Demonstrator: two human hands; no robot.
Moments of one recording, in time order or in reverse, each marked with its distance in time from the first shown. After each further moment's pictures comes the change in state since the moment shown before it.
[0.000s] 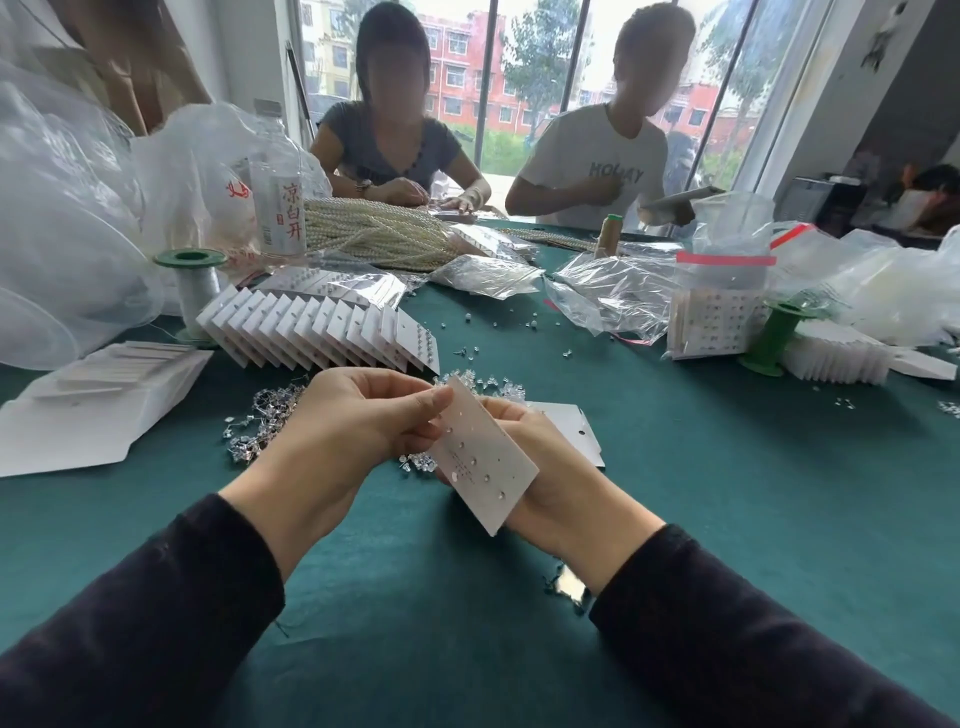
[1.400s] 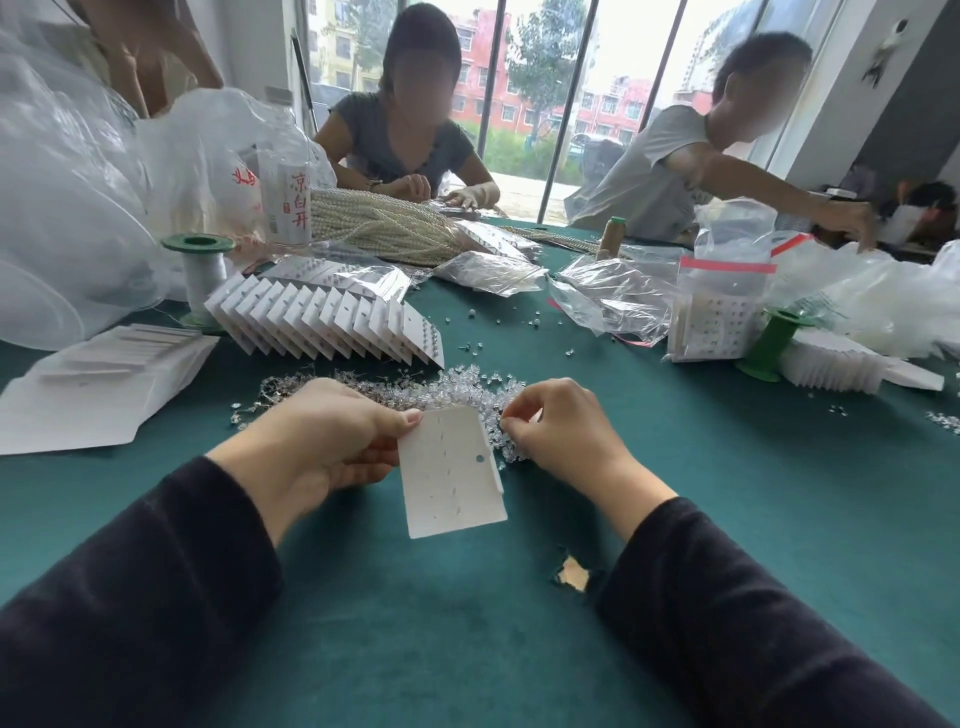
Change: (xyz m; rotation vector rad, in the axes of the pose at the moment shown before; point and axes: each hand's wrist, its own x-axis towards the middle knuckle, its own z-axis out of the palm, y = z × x) left_hand 0.005 0.004 -0.017 0.231 0.037 -0.338; right_hand 0.021 -0.012 -0.041 -1.384 0.401 -0.268
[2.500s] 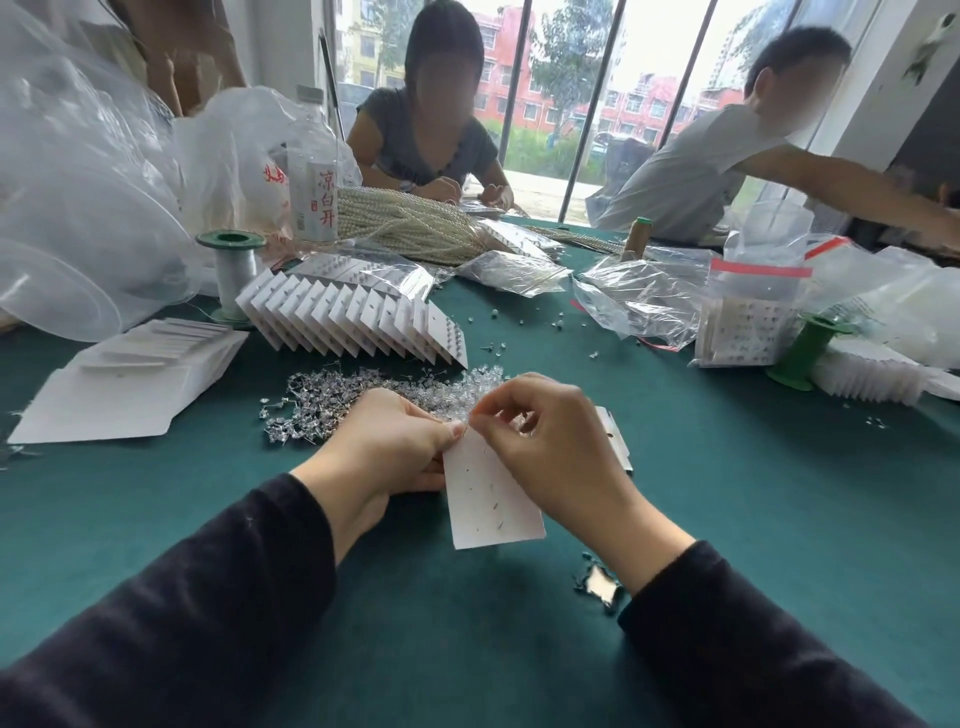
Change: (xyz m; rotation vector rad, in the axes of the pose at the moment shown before) left_hand 0.004 -0.013 0.020 -0.064 -0.024 0.100; right_hand -0.024 -0.040 0.009 0.253 0.131 -0.229
